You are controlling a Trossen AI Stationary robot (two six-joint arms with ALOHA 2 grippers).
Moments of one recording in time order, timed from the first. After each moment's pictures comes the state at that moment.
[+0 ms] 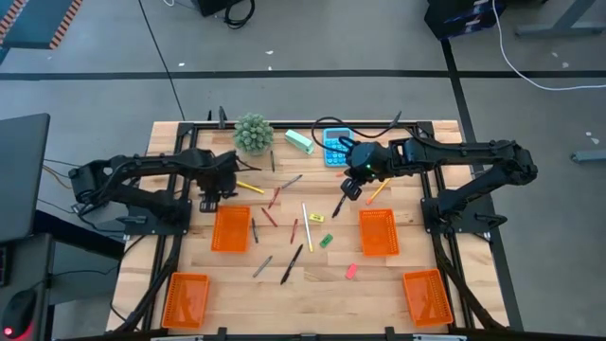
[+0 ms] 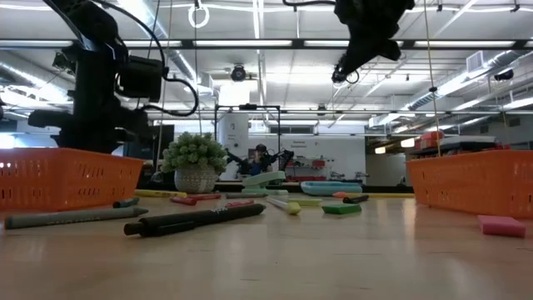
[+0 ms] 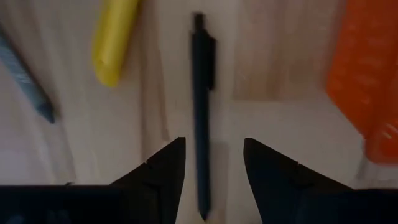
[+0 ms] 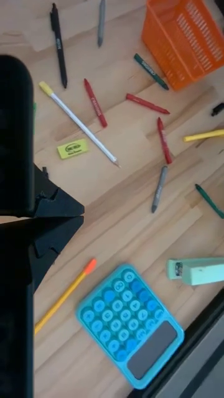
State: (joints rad) left arm 0.48 1.25 0.61 -0.87 -0.05 0.50; right arm -0.06 1.33 1.24 -0.86 0.26 0.53
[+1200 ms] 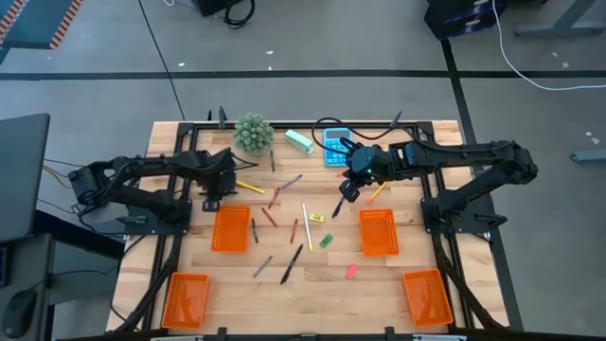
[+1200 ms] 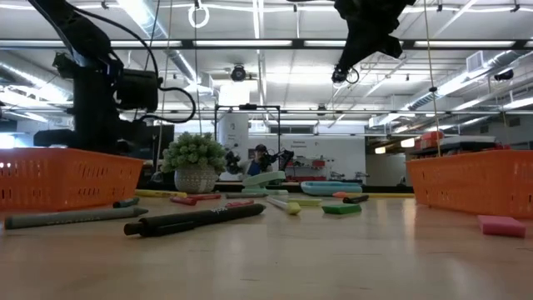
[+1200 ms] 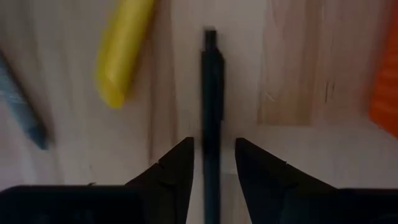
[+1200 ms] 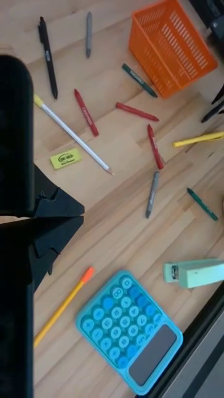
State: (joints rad) left arm 0.56 1.26 0.50 -0.68 0.00 0.57; right arm -0.01 1.33 1.24 -0.84 0.29 0.60
